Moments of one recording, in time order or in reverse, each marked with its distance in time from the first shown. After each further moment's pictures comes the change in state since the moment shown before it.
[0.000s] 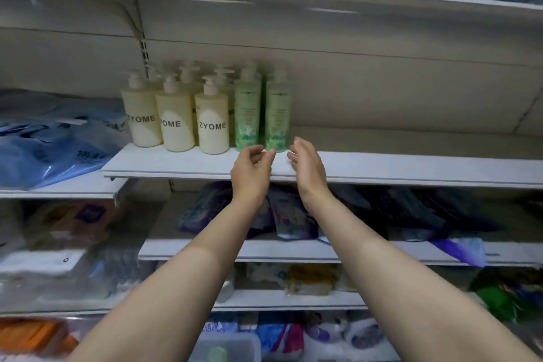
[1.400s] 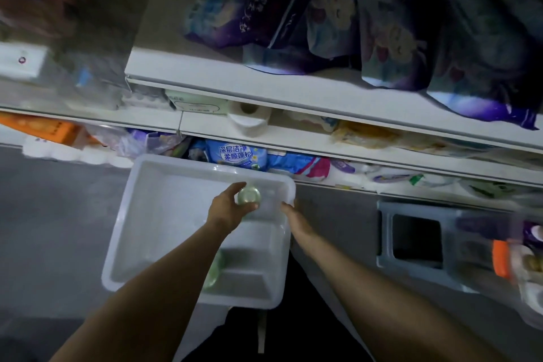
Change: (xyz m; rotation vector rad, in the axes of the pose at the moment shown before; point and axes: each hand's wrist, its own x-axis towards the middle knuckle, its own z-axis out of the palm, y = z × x) left_hand -0.166 -0.400 -0.143 0.597 -0.456 -0.890; right_hand -0.203 0.377 0.035 -0.313 -0.294 1.227
